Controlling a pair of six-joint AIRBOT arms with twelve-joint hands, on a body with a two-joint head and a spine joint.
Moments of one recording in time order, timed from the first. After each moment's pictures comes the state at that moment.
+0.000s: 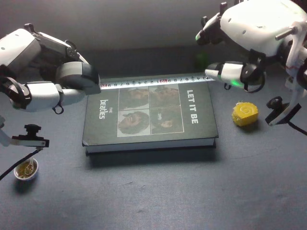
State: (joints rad) left arm 0.79 -0.82 0.93 -0.59 -0.81 0.81; right arm -0.27 -1.08 0.89 1.00 0.68 -2.02
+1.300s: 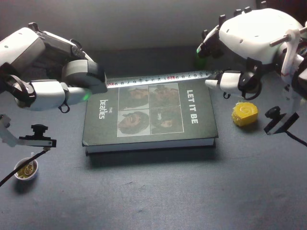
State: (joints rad) left arm 0.76 -0.82 0.91 -0.61 -0.80 0.78; right arm -0.28 -1.10 0.90 1.09 0.66 -2.06
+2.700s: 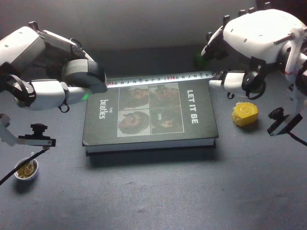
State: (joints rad) left arm 0.76 -0.82 0.91 -0.59 -0.80 0.78; right arm -0.29 -1.09 0.90 1.13 0.65 -2.07
